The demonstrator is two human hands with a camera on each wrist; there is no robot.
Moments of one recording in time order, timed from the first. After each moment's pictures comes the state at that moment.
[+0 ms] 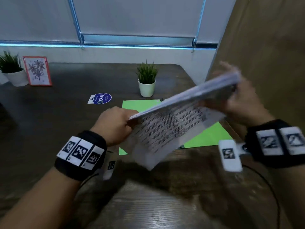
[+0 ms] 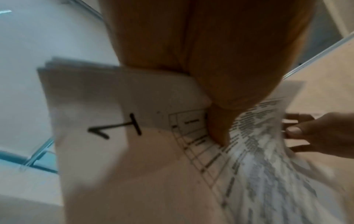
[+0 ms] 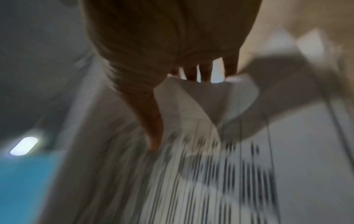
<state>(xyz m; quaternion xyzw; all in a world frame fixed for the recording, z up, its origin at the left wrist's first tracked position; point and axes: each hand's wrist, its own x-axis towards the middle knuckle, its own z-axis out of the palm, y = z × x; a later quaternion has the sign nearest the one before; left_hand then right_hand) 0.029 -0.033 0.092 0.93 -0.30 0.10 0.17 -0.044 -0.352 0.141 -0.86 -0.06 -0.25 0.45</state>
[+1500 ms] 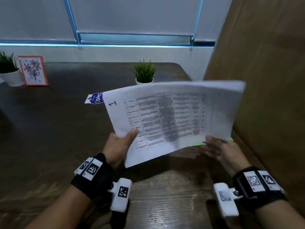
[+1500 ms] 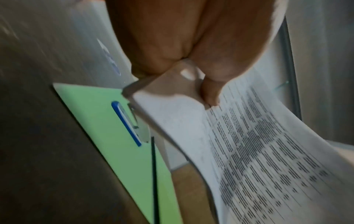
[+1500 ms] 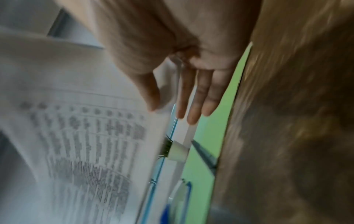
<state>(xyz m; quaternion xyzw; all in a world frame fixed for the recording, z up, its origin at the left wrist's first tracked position) 0.019 -0.056 0.001 0.63 -0.05 -0.10 0.77 -0.071 -0.371 -0.007 -0.60 0.20 -0.10 0.77</state>
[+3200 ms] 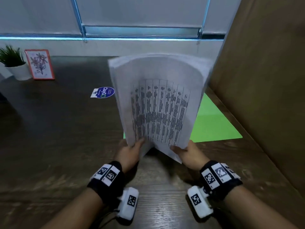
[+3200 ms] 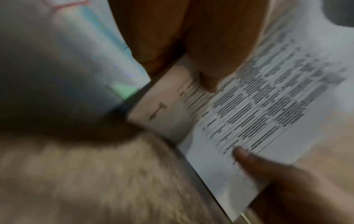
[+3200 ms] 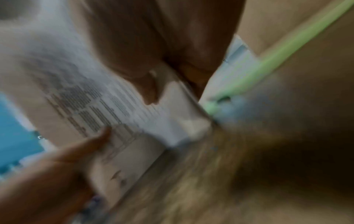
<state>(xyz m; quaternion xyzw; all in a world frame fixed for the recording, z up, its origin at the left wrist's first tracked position) -0.001 -0.060 -0.025 0.81 0.05 -0.05 0.59 -0.035 -0.275 -0.038 -0.83 0.01 0.01 0.56</state>
